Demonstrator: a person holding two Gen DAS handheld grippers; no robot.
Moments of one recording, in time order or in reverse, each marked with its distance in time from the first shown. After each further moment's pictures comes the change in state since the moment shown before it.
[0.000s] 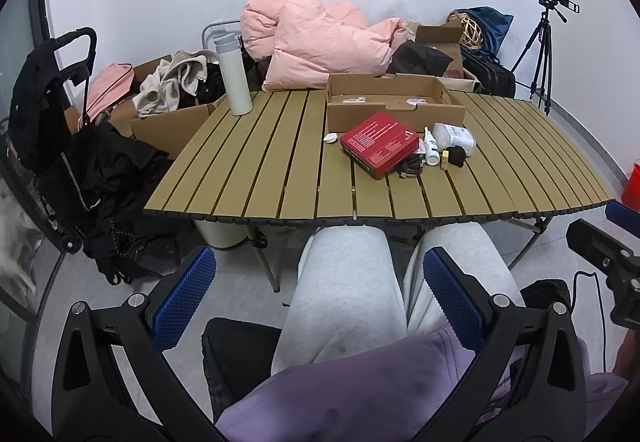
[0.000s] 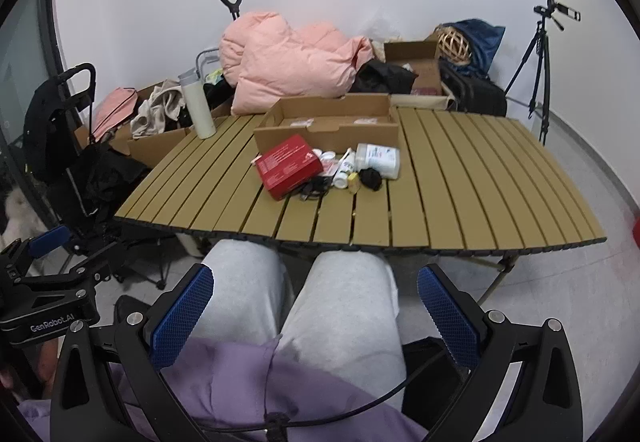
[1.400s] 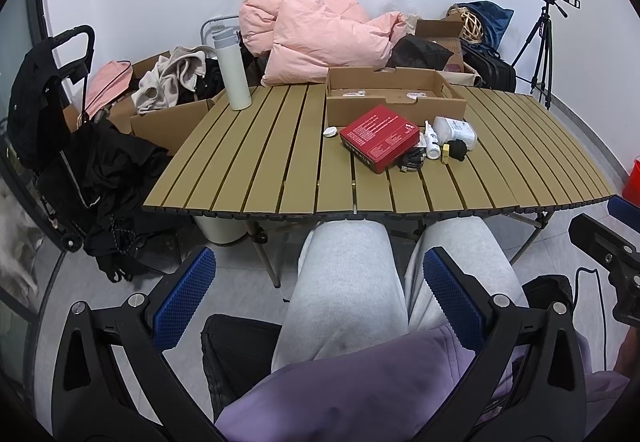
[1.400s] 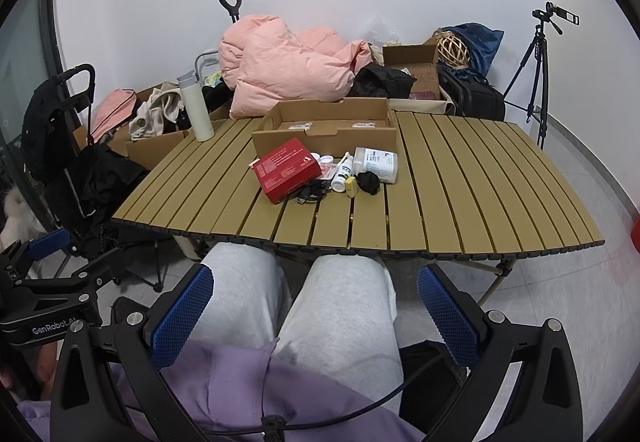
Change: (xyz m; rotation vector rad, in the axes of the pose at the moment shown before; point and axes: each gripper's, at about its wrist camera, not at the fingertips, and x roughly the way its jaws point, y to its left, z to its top) left arm 0.005 0.000 -0.002 0.006 0.023 0.007; right arm 0.002 0.003 0.000 -0.009 -0.001 -0.006
